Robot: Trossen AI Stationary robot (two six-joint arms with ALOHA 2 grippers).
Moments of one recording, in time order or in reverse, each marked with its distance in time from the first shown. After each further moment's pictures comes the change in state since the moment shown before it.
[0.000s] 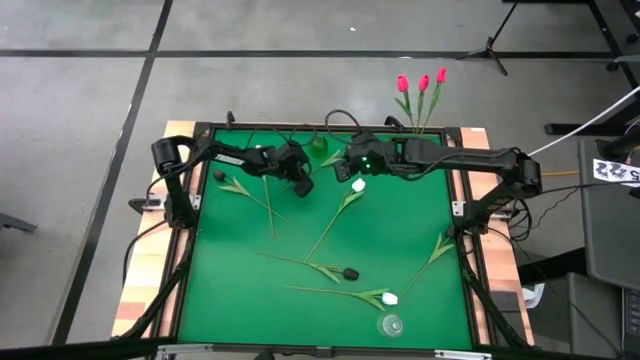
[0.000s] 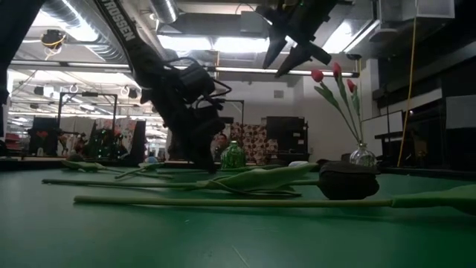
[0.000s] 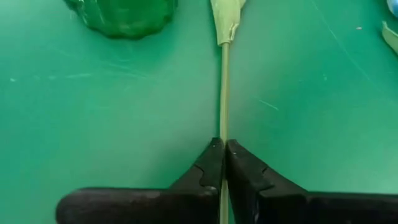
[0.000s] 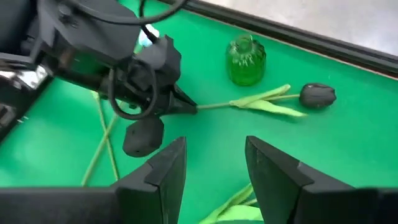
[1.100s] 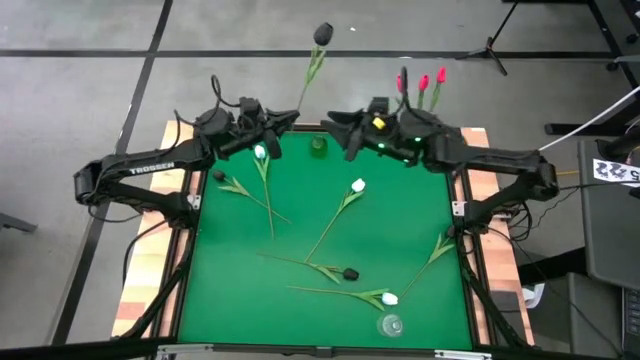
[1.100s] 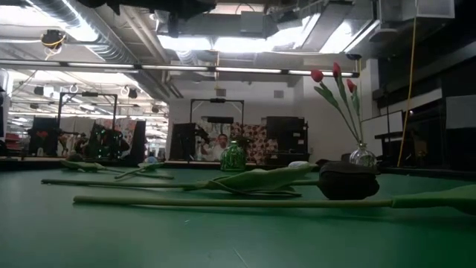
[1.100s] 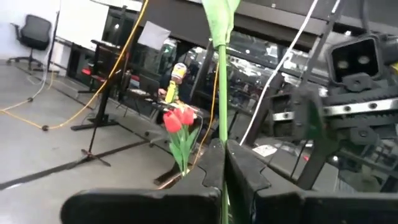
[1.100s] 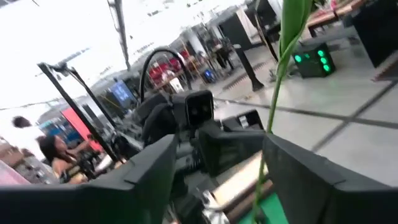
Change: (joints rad) left arm -0.044 -0.693 0.000 0.388 -0.072 -0.091; right arm 0.028 -0.118 0.000 0.835 -0.112 -0.279
